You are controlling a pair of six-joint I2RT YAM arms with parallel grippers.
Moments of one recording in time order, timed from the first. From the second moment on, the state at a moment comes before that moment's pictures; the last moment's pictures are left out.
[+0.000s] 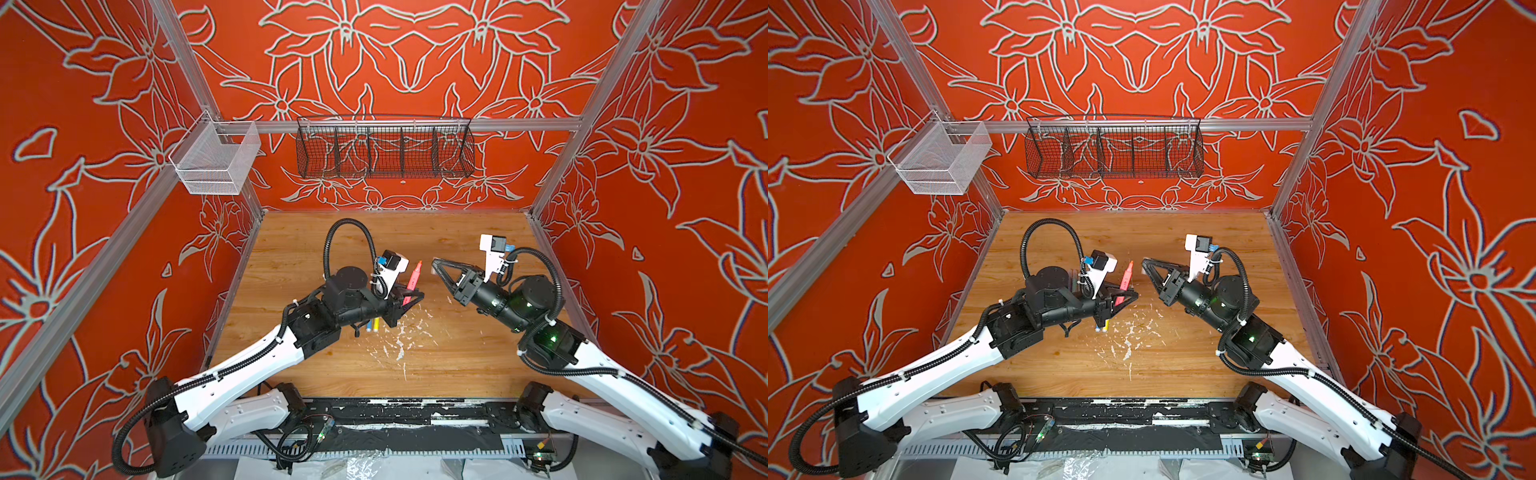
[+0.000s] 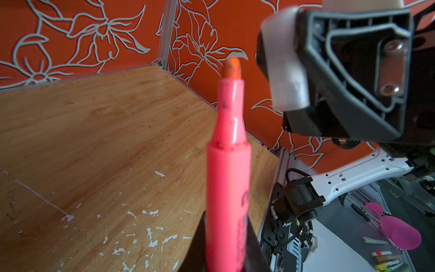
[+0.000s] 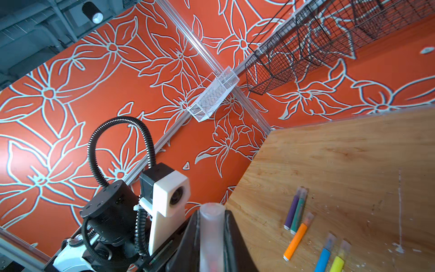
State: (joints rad) left arm -0.81 1.05 0.92 -0.12 0.29 -0.33; right arm 0.79 0.85 0.79 0.22 -0.12 0.80
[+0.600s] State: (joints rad) left arm -0.82 1.05 0.92 -0.12 0.30 -0.33; right arm 0.81 0.94 0.79 0.40 -0.07 0.77
